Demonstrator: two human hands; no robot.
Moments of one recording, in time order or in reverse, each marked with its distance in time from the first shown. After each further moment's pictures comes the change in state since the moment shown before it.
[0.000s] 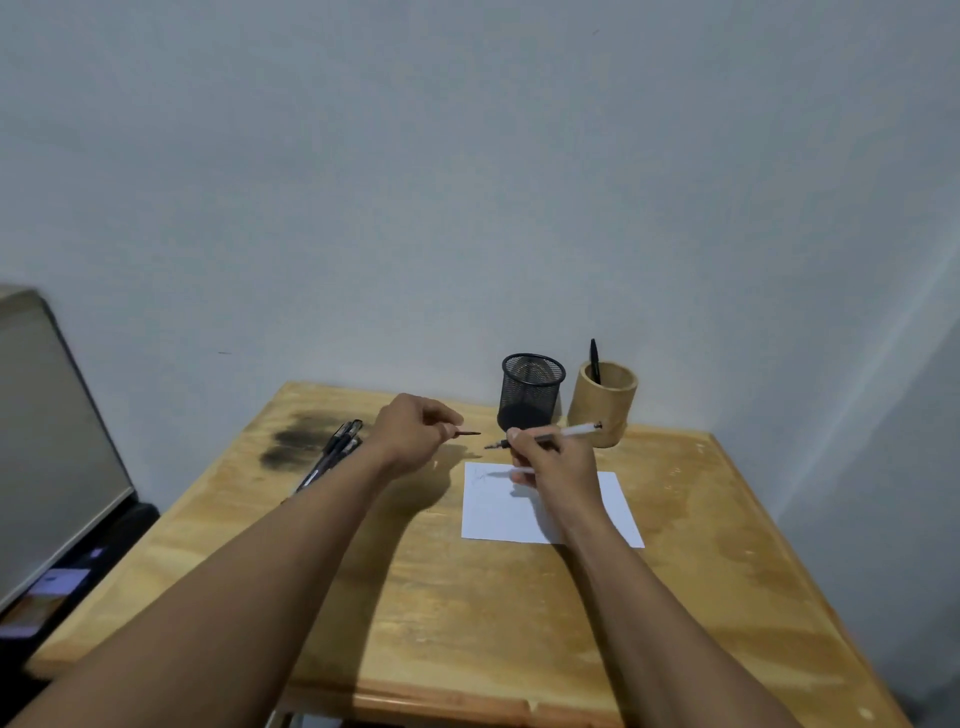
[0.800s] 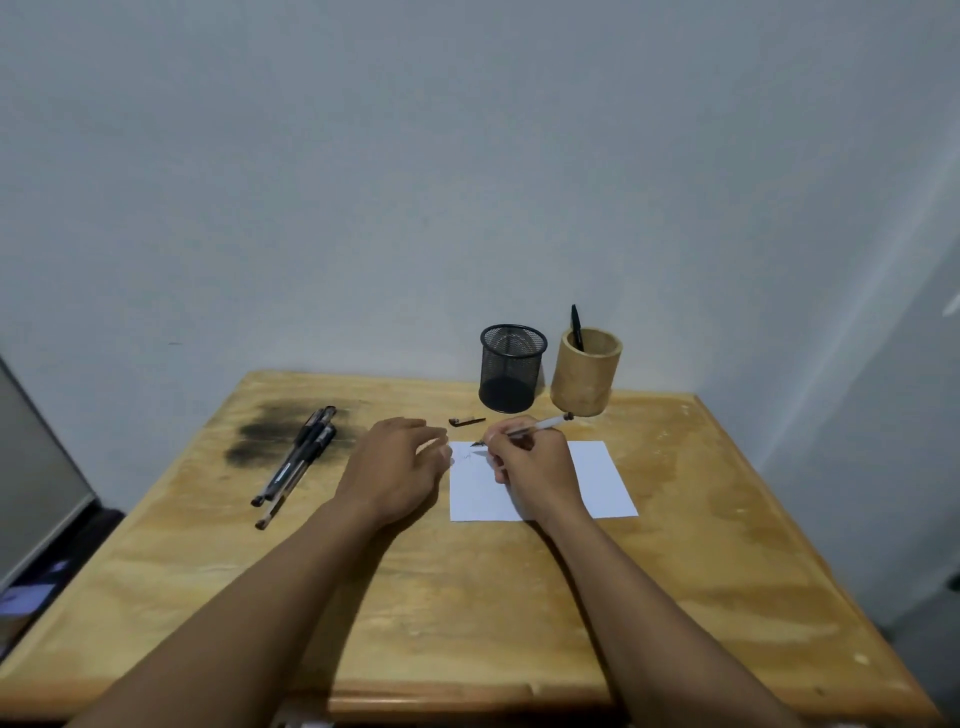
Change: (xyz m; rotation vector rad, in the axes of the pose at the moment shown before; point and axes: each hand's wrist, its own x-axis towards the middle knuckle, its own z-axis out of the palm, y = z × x) left_hand -0.019 -0.045 0.025 0.529 0.010 0.269; right_hand -0.001 0.025 0.006 -0.323 0.028 -0.011
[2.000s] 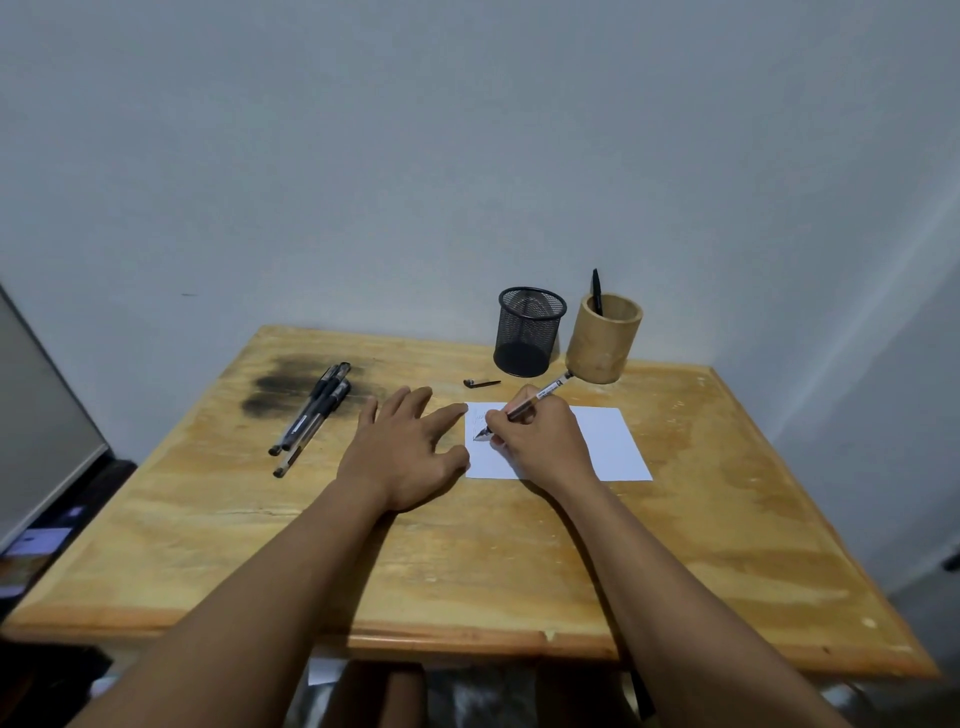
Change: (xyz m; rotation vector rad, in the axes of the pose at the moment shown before) left_hand -0.029 -0.005 0.004 0.212 -0.199 -0.001; right_hand -0.012 -0.003 0.008 -0.326 -0.052 -0.066
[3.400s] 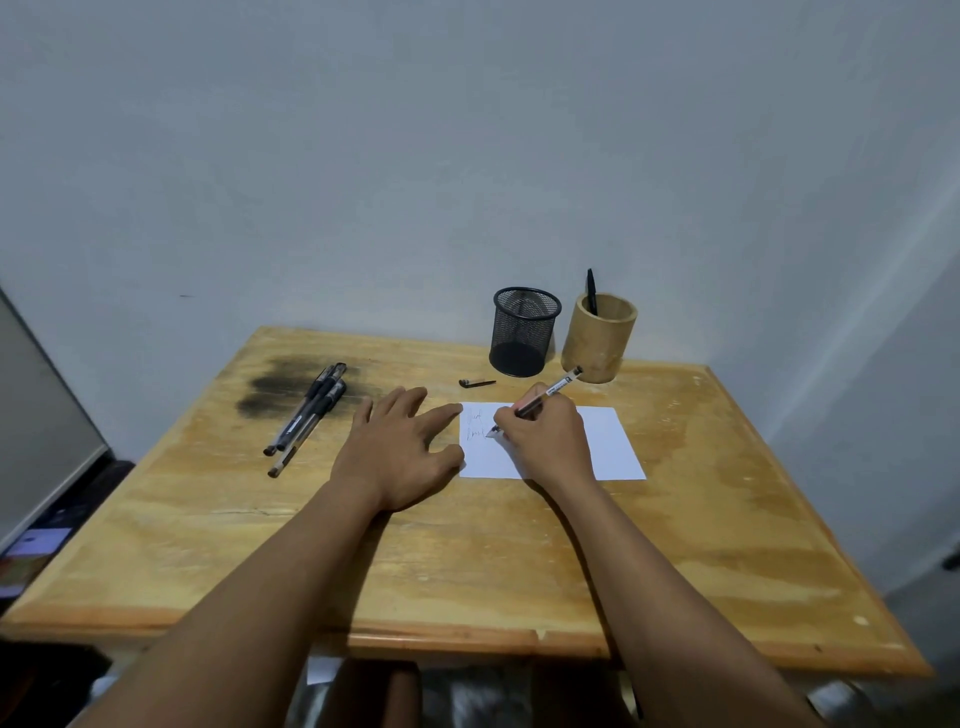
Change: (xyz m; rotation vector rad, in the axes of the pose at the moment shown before) left_hand 0.002 -0.002 0.004 -0.008 0.030 -0.006; right_hand -0.003 -0.001 -0.008 0.054 0.084 0.071
